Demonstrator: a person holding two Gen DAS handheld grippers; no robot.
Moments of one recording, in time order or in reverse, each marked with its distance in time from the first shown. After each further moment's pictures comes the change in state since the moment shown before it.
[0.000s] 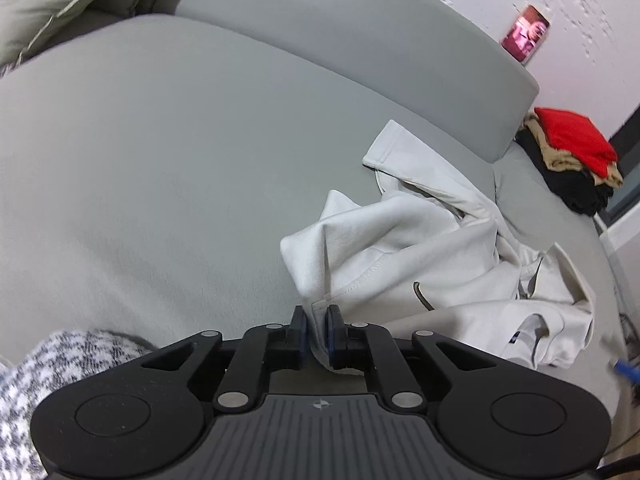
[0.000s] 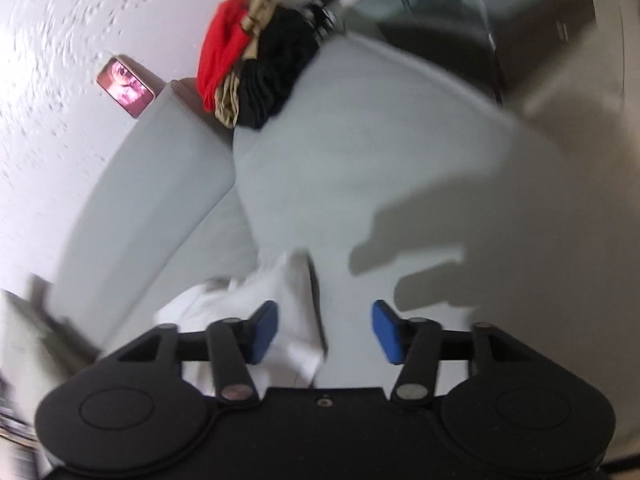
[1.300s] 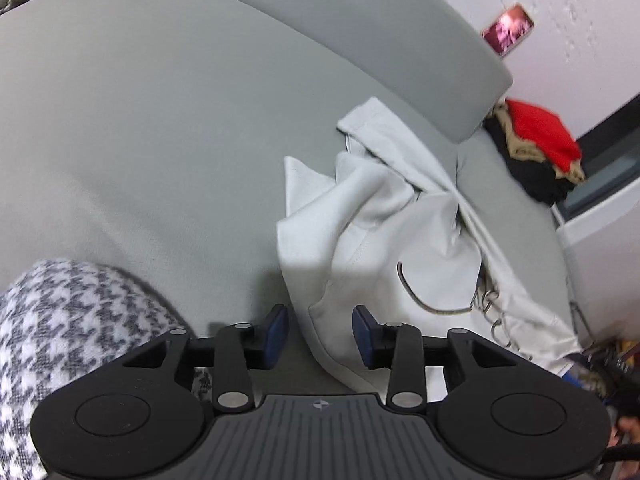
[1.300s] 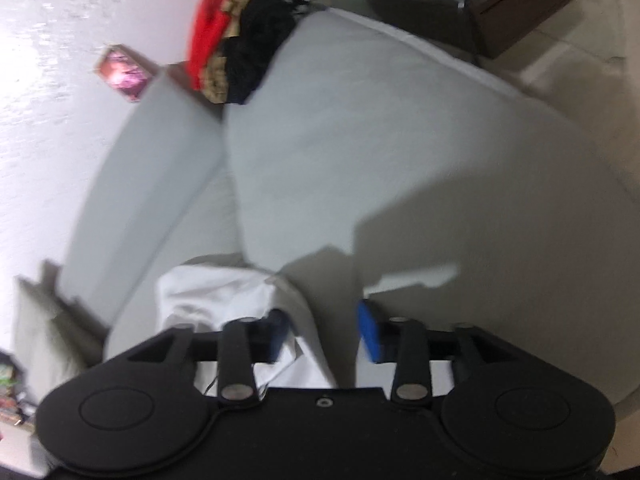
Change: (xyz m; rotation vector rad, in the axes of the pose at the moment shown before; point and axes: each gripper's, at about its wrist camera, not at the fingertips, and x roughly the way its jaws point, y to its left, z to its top) left arm -0.022 0.023 -0.013 -0.061 0.090 -0.148; right arm -0.007 -0.045 -0.022 -0.054 0.018 0.027
